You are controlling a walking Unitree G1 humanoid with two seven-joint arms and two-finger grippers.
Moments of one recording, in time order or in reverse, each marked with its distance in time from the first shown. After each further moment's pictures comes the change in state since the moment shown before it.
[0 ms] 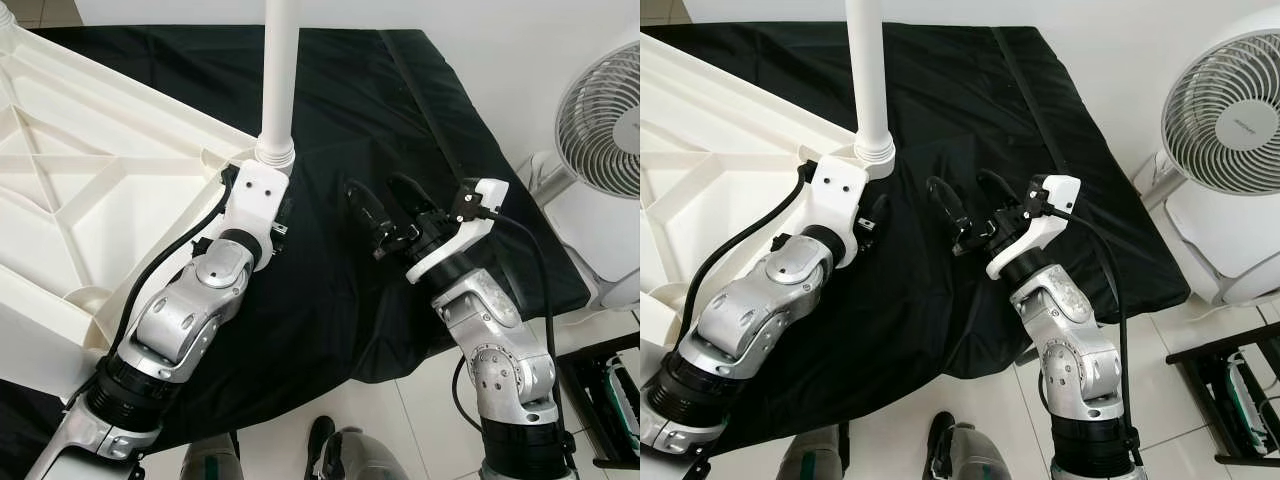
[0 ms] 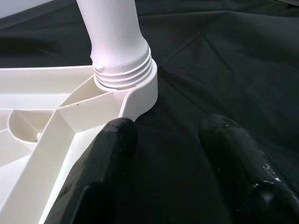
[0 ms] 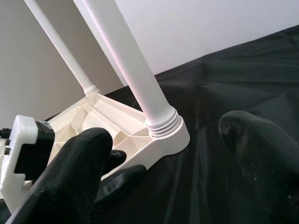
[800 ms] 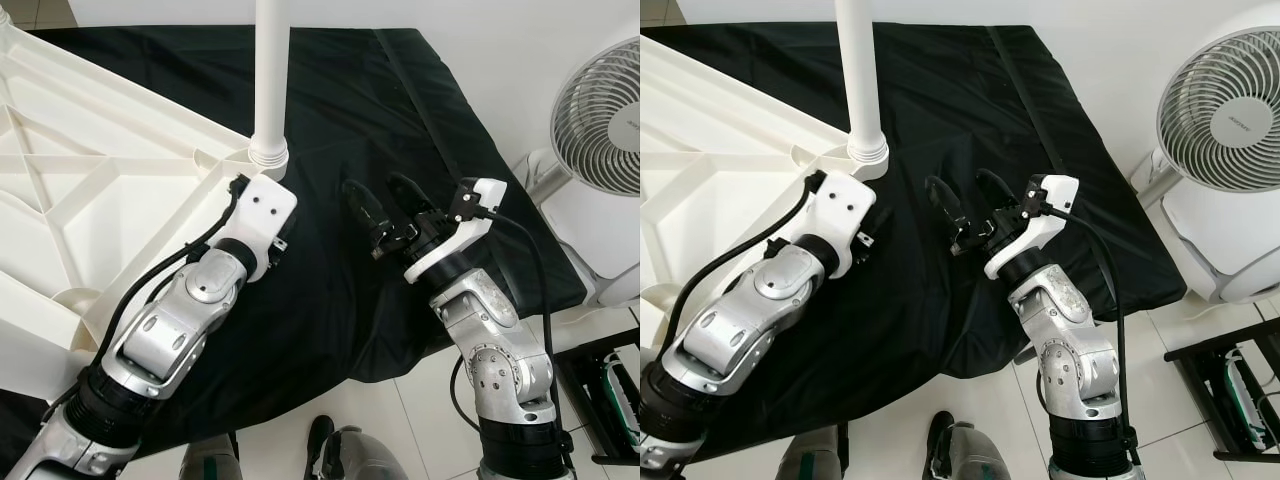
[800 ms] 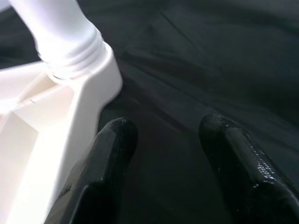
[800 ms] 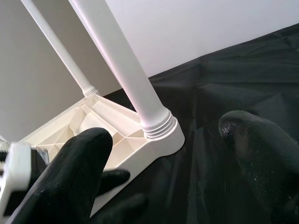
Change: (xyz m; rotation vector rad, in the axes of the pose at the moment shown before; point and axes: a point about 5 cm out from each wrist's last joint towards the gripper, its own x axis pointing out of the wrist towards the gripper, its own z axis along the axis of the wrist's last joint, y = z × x) left arm -0.013 -0.007 -0.018 0.125 0.020 -0.131; right arm 0.001 0.001 -0.001 0.006 -0.001 -0.002
